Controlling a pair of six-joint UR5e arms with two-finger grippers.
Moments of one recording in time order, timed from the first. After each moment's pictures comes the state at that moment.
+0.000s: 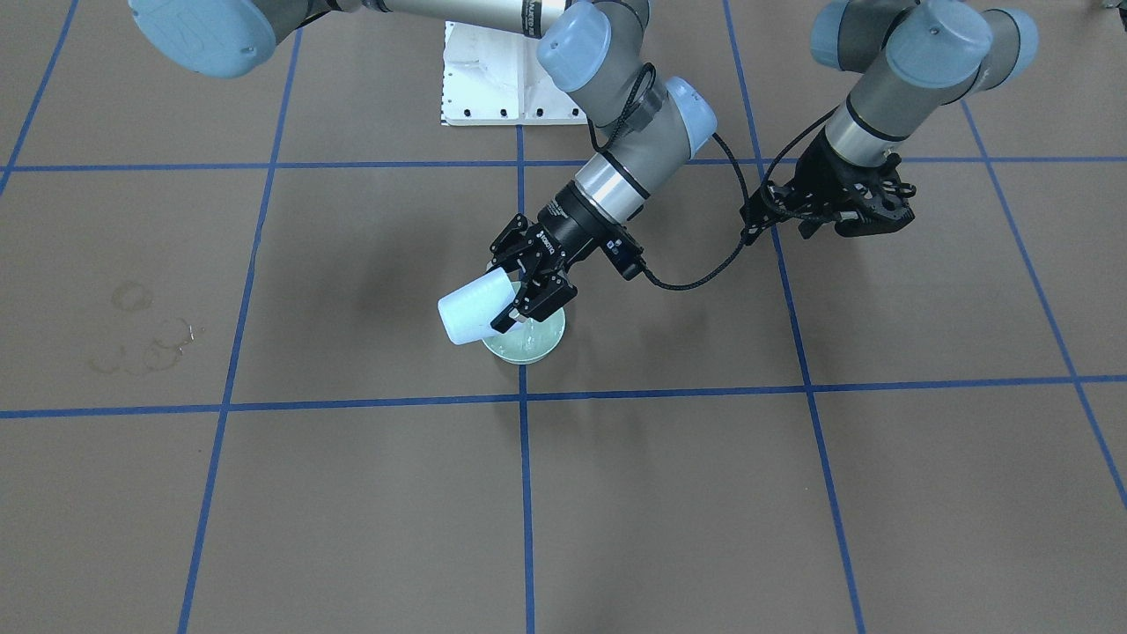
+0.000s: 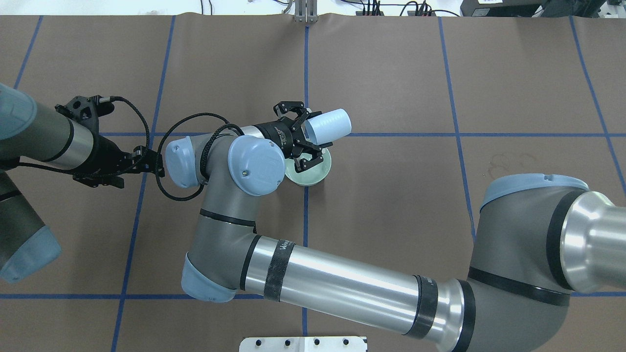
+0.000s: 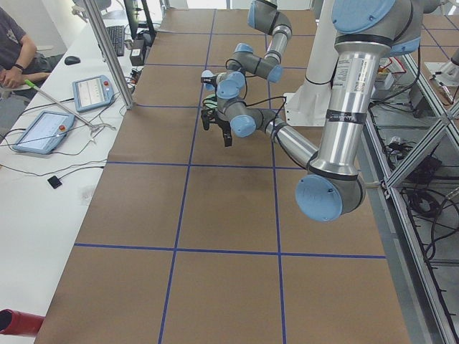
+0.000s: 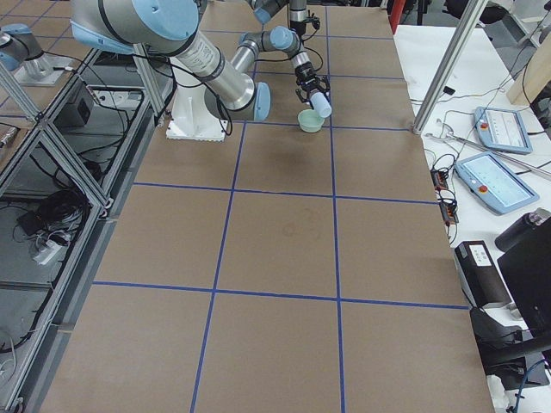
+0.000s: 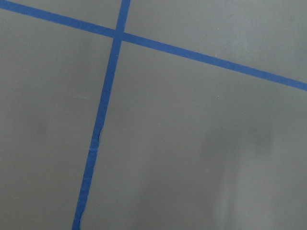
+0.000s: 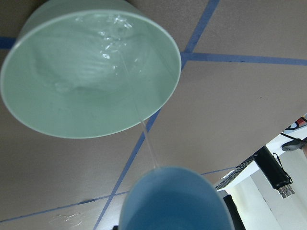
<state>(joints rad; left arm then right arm) -0.77 -1.73 -1.94 -1.90 -2.11 -1.30 0.38 -0.32 1.07 -2.28 1.07 -0.35</state>
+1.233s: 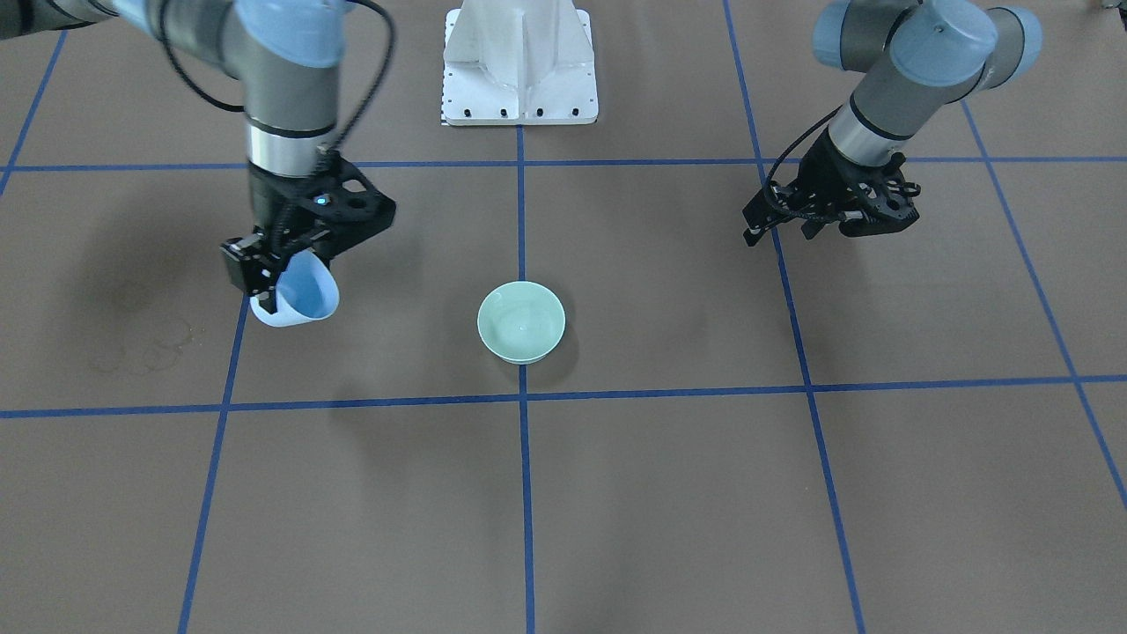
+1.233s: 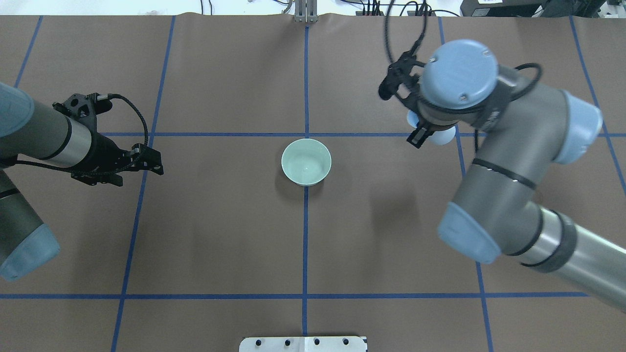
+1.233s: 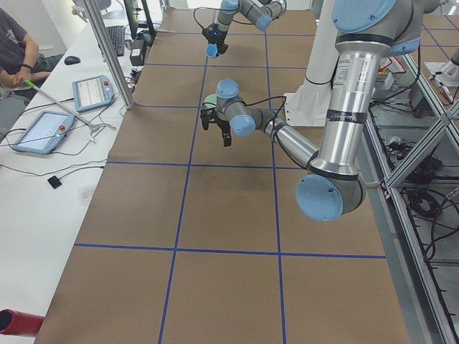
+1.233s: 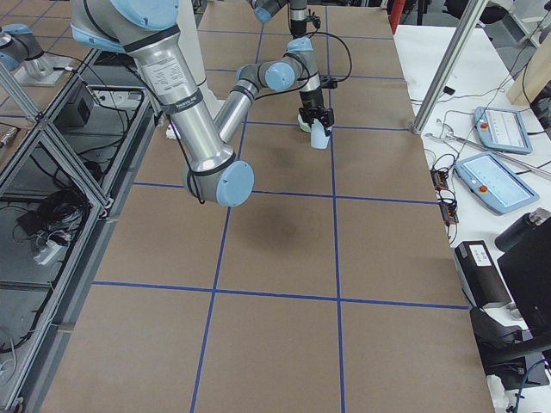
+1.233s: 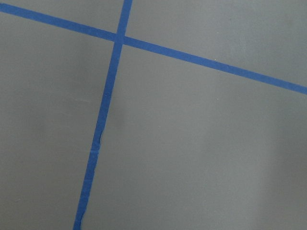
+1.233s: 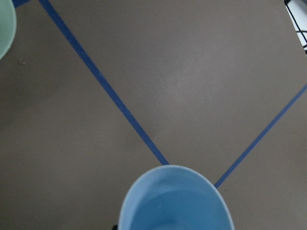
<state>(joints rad) -0.78 -1.73 -1.94 -1.90 -2.11 -1.30 0.73 -1.08 1.99 -1.86 1.67 0.18</state>
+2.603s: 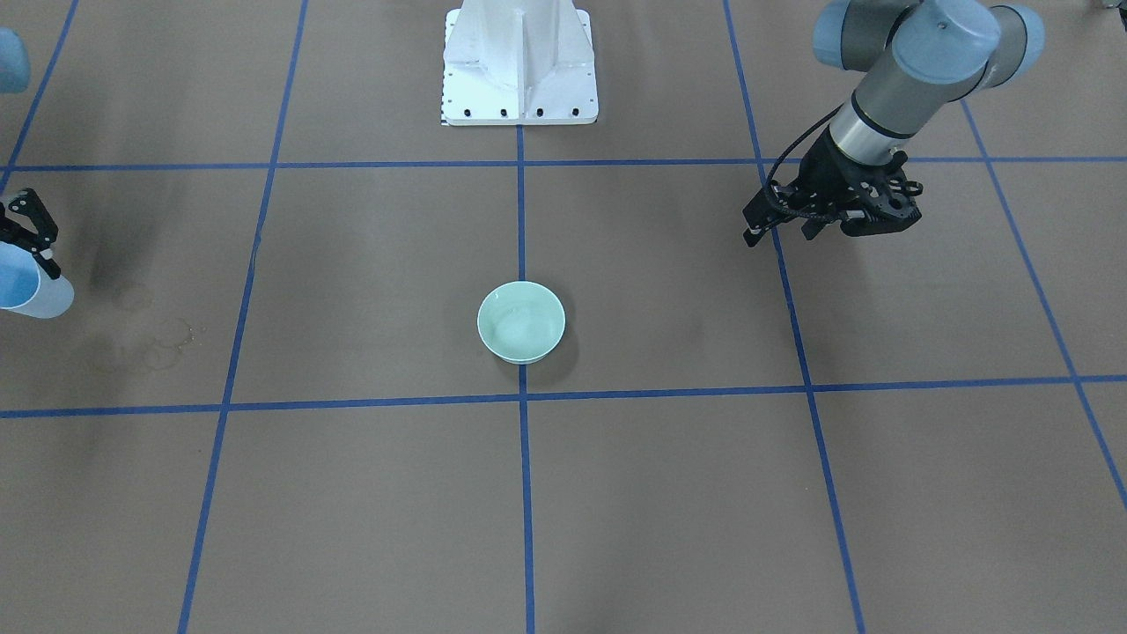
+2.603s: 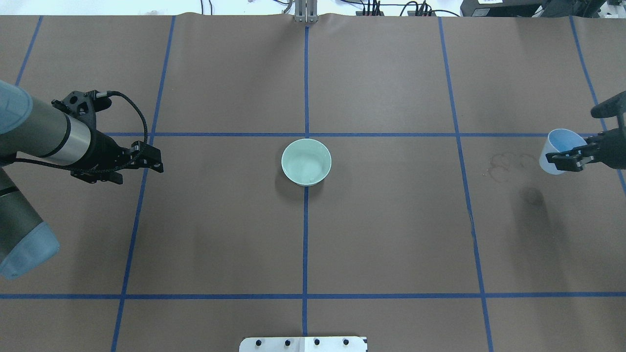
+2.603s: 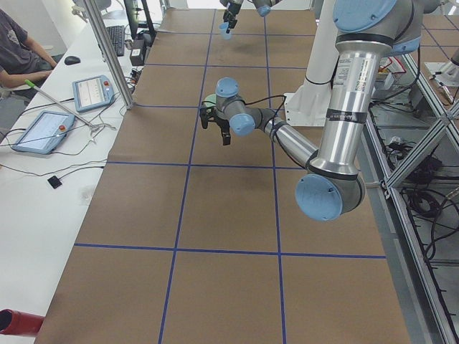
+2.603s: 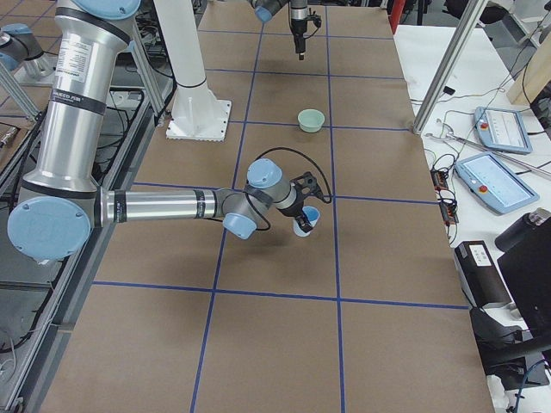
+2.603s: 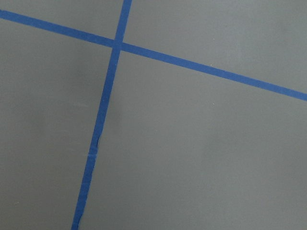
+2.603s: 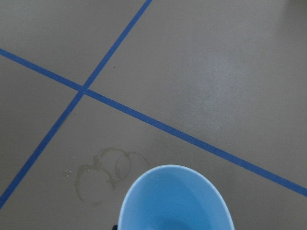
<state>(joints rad) -0.78 -1.74 -1.95 -1.90 -2.11 -1.30 1.06 -1.82 1.75 -0.55 2.01 0.49</state>
